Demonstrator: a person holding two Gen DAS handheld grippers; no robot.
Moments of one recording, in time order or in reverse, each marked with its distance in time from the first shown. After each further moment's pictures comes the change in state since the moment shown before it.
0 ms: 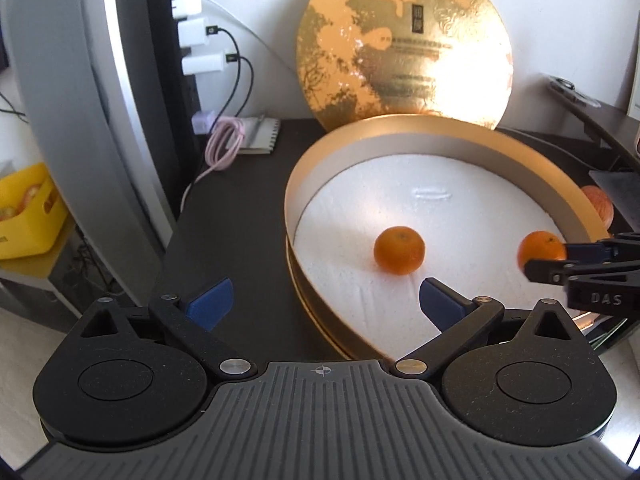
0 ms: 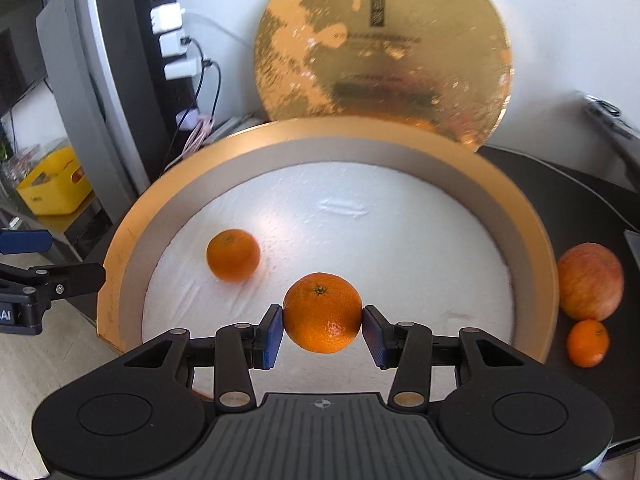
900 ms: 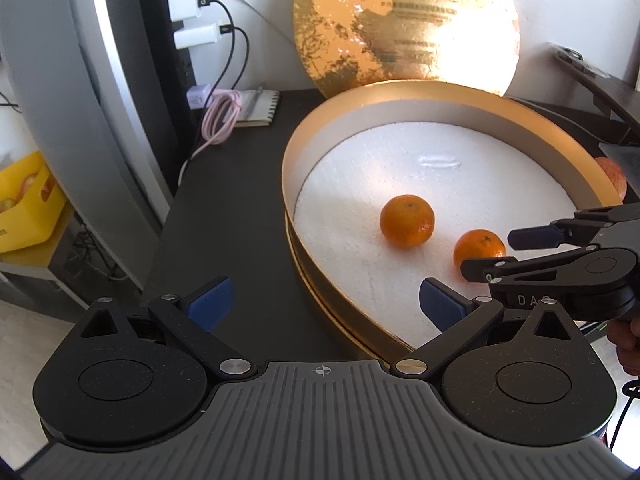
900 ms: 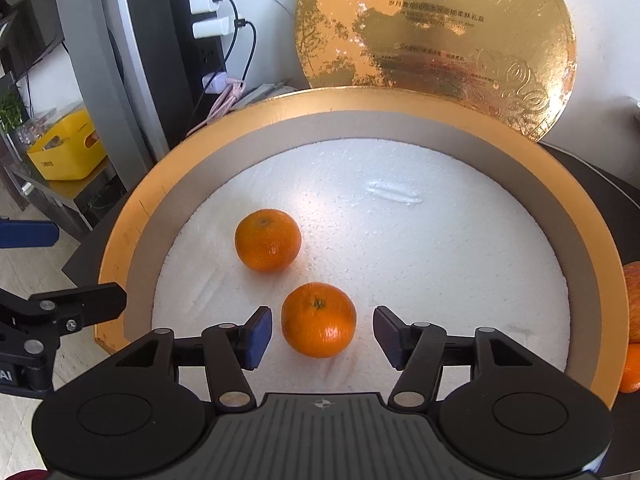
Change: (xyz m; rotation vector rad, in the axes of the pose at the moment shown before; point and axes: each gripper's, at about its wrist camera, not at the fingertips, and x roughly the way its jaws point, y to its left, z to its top) left arm 0.016 -0.006 -0.006 0.030 0.069 0.017; right arm 0.026 0.020 0.006 -0.055 0.052 0.044
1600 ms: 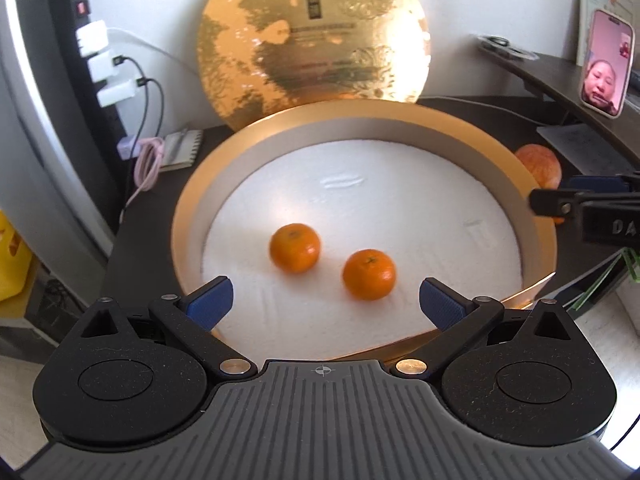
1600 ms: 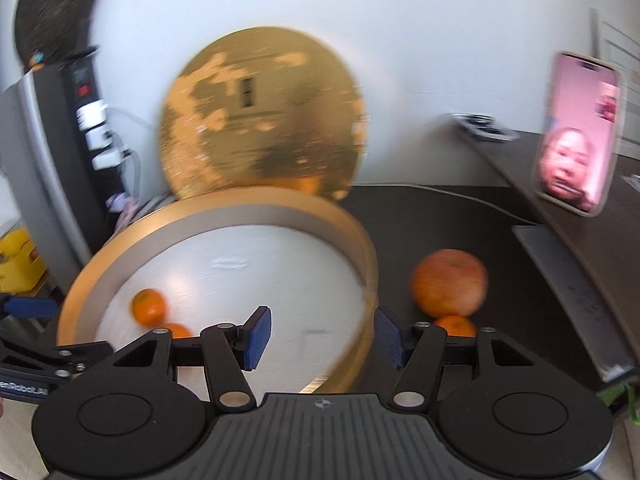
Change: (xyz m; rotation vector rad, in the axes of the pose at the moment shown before) left arm -0.019 -0.086 0.013 0.138 -0.051 -0.094; right arm -0.123 -0.113 -0.053 0.258 -0.264 -0.241
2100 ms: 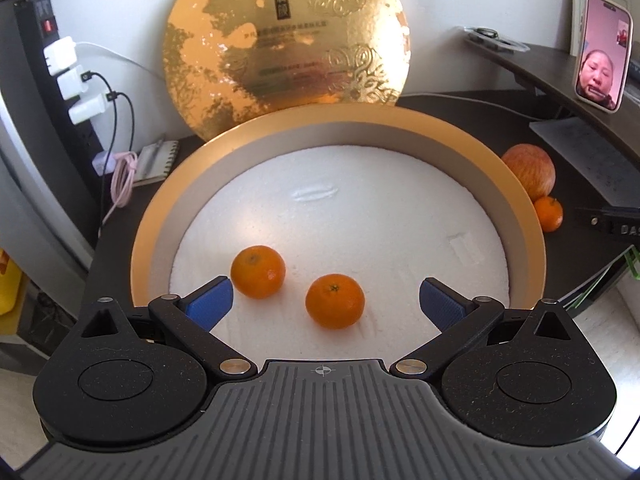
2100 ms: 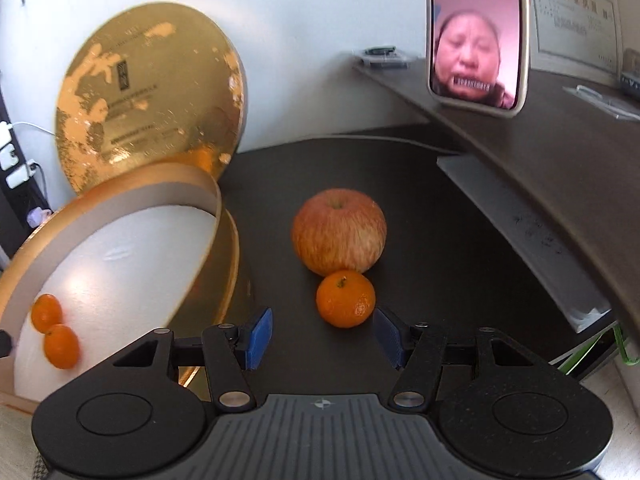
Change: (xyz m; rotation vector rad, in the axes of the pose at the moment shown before) left arm 0.024 -0.023 0.018 0.023 0.023 0.010; right arm 0.071 -0.077 -0.032 0.137 0.098 -0.108
